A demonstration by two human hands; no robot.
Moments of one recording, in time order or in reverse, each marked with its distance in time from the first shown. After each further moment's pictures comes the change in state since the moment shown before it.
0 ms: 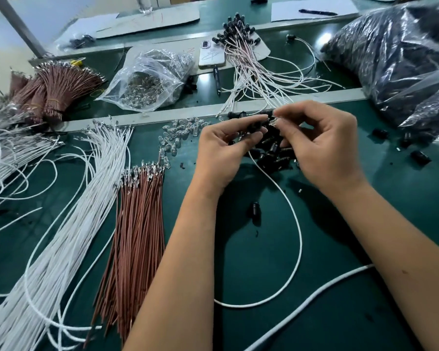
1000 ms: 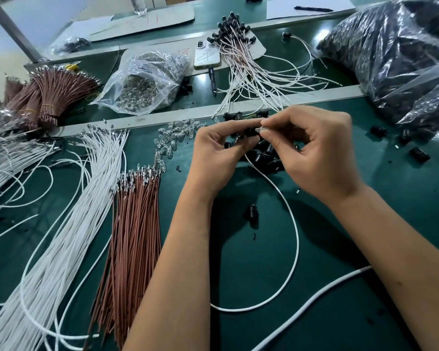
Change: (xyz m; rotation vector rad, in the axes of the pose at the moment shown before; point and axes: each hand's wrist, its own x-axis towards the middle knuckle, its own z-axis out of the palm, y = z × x) left_hand 0.005 -0.007 -0.008 0.040 -0.098 0.108; right_hand -0.004 -0.015 -0.002 -0.170 -0.040 -0.224
